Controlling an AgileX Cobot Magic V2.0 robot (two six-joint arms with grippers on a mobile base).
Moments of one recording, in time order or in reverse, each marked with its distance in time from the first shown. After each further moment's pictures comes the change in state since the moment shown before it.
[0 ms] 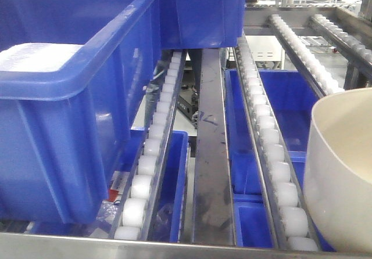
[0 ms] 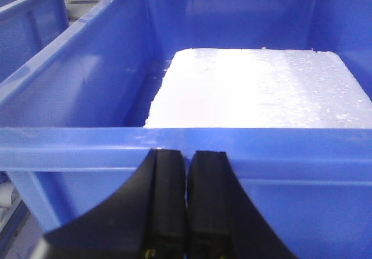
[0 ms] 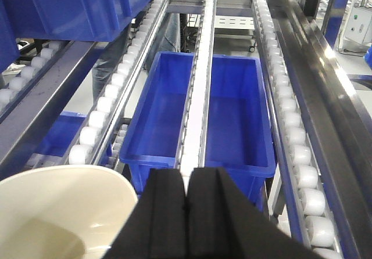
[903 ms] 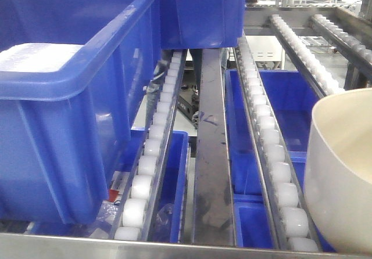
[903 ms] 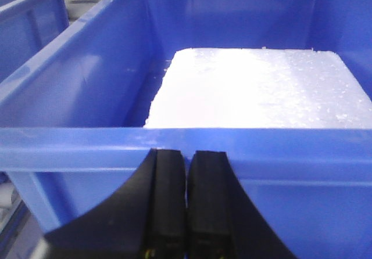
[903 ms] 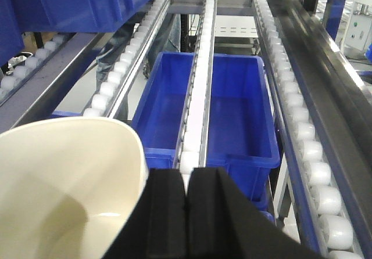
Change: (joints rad) left arm 0.000 0.000 0.000 0.000 0.000 0.000; right arm -0.003 -0.278 0.167 0.000 0.063 0.014
